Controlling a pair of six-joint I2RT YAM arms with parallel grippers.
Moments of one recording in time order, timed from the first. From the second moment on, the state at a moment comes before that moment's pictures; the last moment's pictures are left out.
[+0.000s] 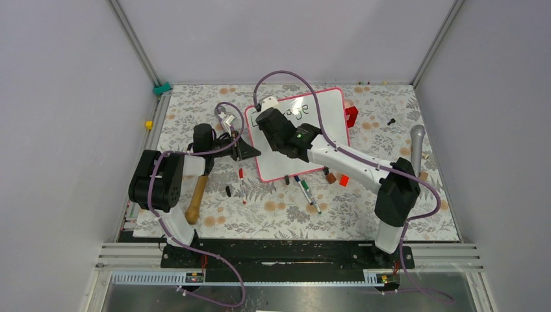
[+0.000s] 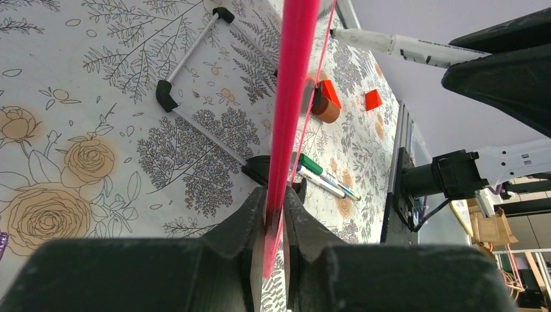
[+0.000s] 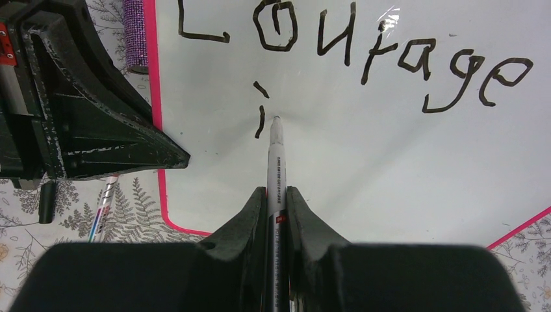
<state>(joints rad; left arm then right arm) -0.13 1.76 0.71 0.71 1.05 -0.52 0.92 1.80 1.62 -0.58 0.48 0.19</state>
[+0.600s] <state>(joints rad) -0.13 1.76 0.71 0.71 1.04 -0.52 0.91 1.83 1.66 -0.58 0.49 0.19</state>
